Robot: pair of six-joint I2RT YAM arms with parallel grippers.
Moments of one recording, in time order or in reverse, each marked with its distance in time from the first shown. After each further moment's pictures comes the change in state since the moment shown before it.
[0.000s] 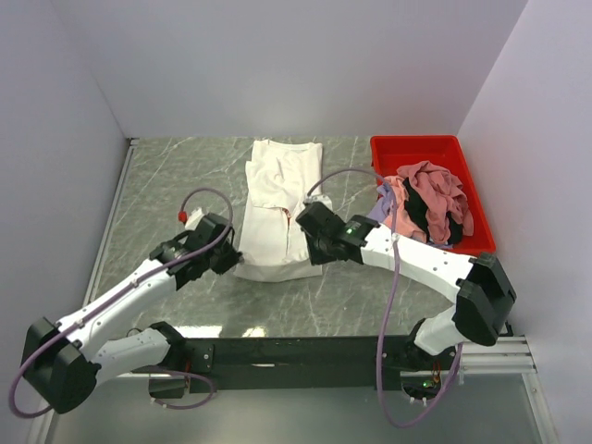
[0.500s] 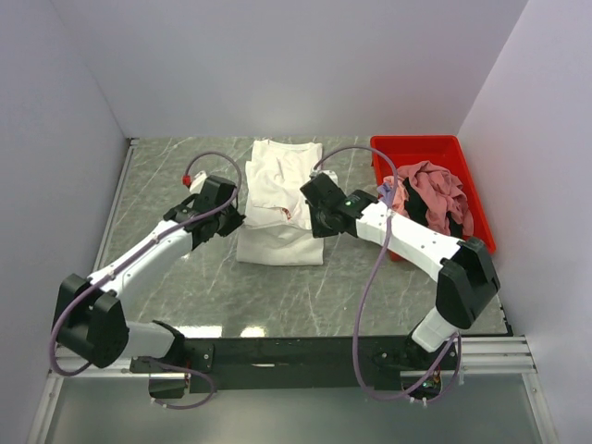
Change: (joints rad) left arm 0.145 0.299 0.249 0.137 -0.032 0.157; right arm -0.154 0.122 0.177 -0.004 0.031 -0.068
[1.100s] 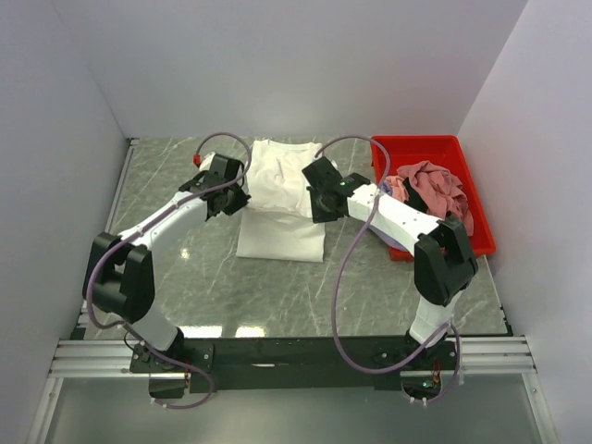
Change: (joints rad) left arm 0.084 0.283 0.204 0.061 0.042 0.106; right arm -0.111 0.178 0.139 -0.003 -0.056 -0.049
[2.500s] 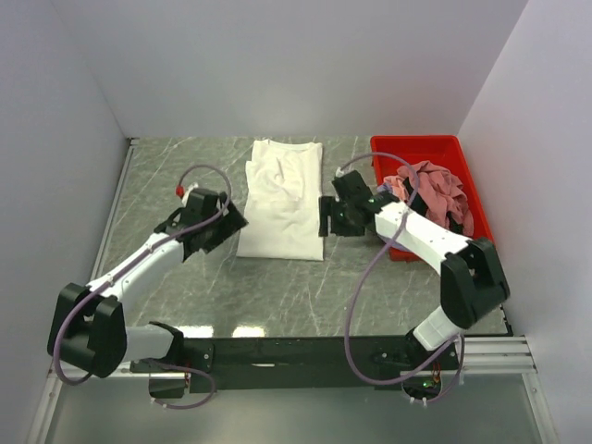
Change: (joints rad) left arm 0.042 -0.293 -0.323 0.089 0.097 0.018; right arm -0.106 -0.154 -0.232 0.112 -0.176 0.008
